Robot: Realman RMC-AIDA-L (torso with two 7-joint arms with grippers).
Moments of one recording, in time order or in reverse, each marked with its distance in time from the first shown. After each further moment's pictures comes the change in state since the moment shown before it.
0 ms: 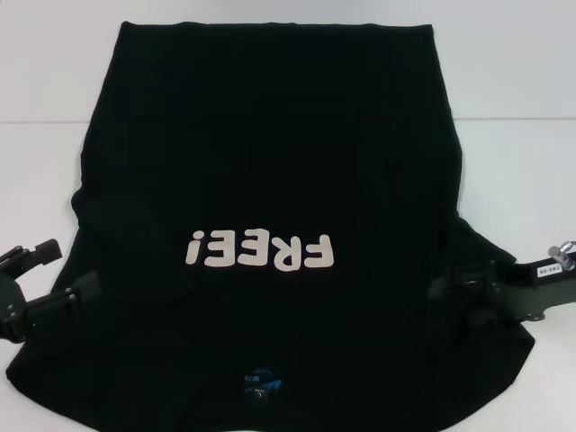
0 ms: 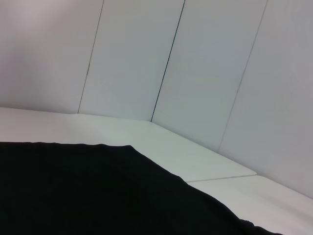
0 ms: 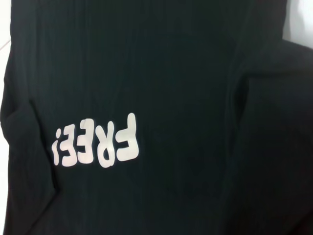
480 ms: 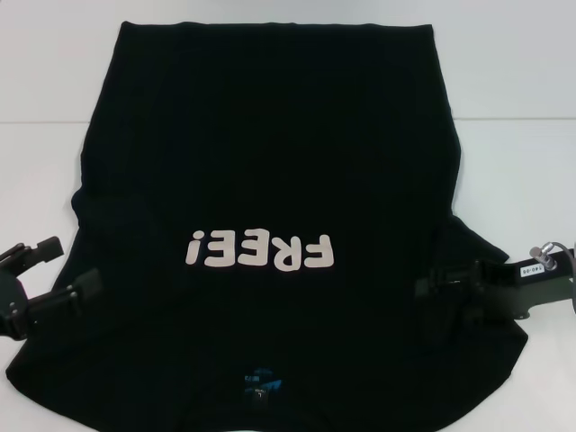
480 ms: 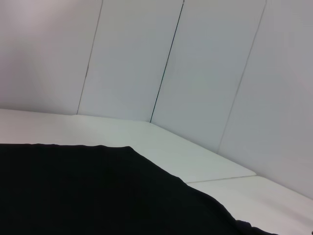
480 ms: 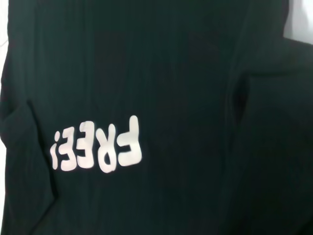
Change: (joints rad) left arm -0.006 0.000 0.000 0.001 0.000 -0.001 0.000; right arm 0.017 0.020 -0.012 0.025 0.001 0.052 -0.001
